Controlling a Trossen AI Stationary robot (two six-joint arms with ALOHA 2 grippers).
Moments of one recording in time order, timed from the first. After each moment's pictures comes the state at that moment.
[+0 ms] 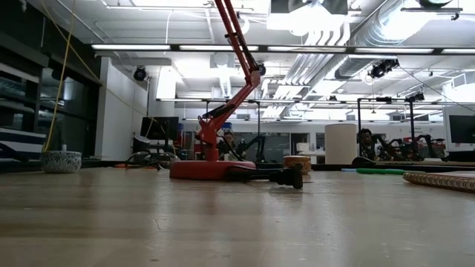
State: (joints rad) left arm -0.09 0.91 0.99 0.12 -0.74 -0.91; right arm 0.40 1.59 1.61 -0.08 0.98 -1.34
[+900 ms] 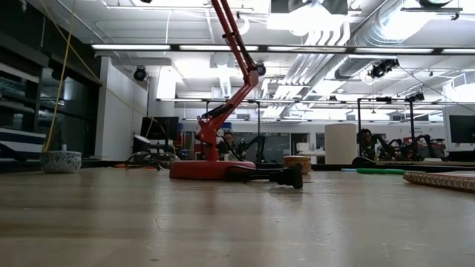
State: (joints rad) left arm 0.04 0.95 0.99 0.13 -0.43 -1.11; right arm 0.35 1.63 1.61 0.03 0.97 -1.44
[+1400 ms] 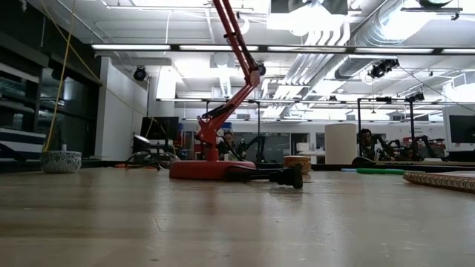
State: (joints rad) left arm 0.02 0.96 0.99 0.22 -0.45 -1.04; right arm 0.34 1.63 1.61 0.09 0.96 -1.47
